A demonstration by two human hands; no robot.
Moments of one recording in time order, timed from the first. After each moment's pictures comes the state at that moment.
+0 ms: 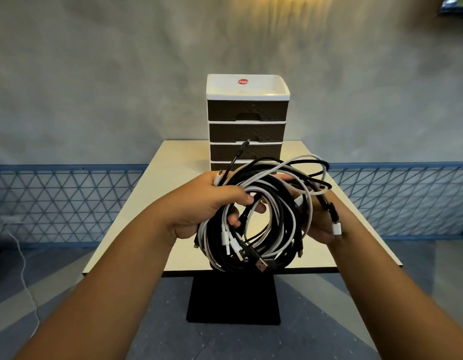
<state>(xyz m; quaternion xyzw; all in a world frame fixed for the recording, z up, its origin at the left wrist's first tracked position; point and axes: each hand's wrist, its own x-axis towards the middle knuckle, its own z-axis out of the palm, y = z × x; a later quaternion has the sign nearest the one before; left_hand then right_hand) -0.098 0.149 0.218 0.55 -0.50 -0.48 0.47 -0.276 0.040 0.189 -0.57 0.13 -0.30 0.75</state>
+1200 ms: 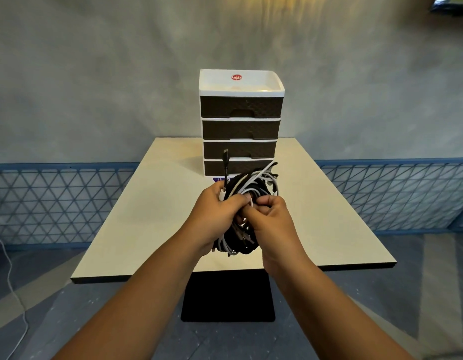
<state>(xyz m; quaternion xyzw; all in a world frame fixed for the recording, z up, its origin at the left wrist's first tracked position) -0.108 0.110 0.157 0.61 -0.38 -0.33 0.61 -0.210 0.072 0.143 -0.51 0.39 -0.41 0.65</state>
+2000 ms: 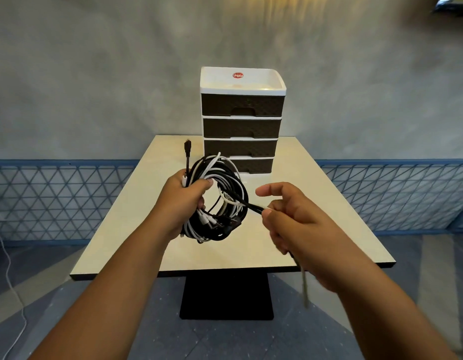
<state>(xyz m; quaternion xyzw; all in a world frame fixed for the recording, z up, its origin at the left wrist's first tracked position) -0.051 0.117 0.155 0.66 -0.35 -0.27 0.61 -0.272 0.092 0.196 -0.77 0.30 -0.26 0.50</state>
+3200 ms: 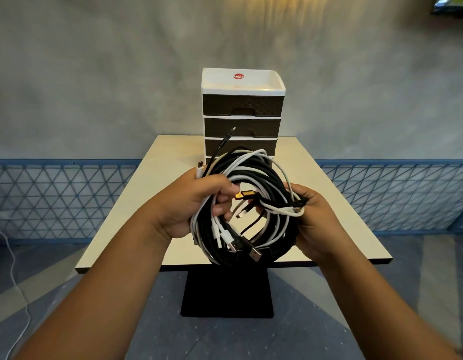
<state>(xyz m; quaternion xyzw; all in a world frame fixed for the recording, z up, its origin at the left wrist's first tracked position) -0.089 0.153 0.202 0.45 -0.48 -0.52 0.55 -0.269 0.051 0.161 -0.57 0.16 -0.38 0.71</state>
